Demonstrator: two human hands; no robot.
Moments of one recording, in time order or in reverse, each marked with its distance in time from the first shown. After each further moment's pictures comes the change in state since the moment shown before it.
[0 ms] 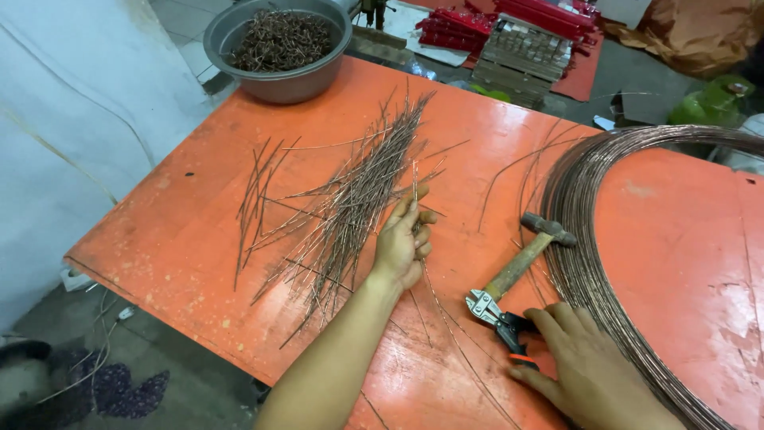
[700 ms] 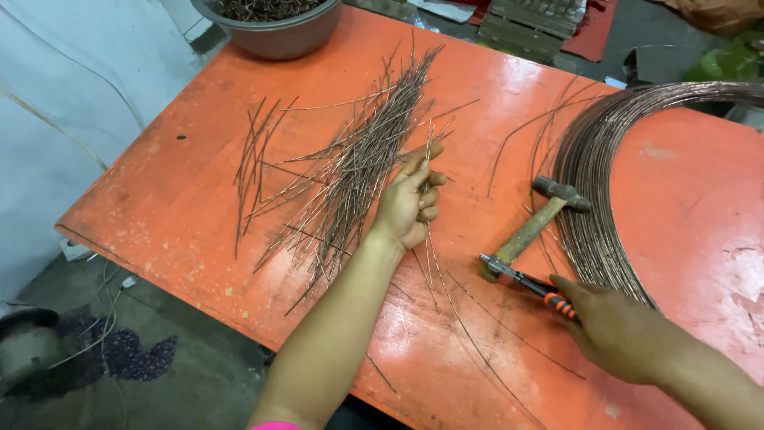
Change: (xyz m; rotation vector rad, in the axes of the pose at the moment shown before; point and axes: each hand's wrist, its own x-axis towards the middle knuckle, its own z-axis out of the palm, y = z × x) left_hand 0.008 0.010 -0.003 -0.010 -0.119 -0.057; right_hand 0.013 0.018 -0.026 -0.062 -0.371 0.167
